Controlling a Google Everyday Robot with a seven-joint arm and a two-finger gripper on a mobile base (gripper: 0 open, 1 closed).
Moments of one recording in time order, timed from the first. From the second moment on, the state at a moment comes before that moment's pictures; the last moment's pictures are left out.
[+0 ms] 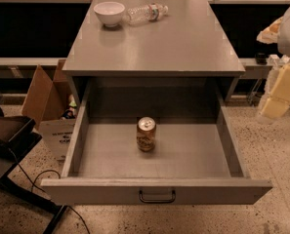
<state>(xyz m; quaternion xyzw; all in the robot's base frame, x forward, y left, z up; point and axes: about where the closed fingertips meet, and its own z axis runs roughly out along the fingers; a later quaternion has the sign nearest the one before) 0.438 -0.216 0.980 -0.60 0.78 -0.04 0.17</state>
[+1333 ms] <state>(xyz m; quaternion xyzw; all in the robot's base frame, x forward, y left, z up) 0.450 -0.199 0.890 -0.58 0.75 0.11 0.30</state>
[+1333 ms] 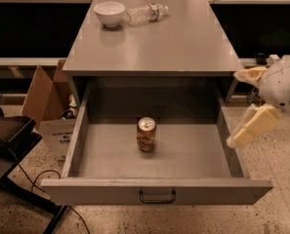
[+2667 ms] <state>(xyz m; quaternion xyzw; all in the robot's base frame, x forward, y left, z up) 0.533 -0.087 0.773 -0.56 0.65 0.28 0.42</state>
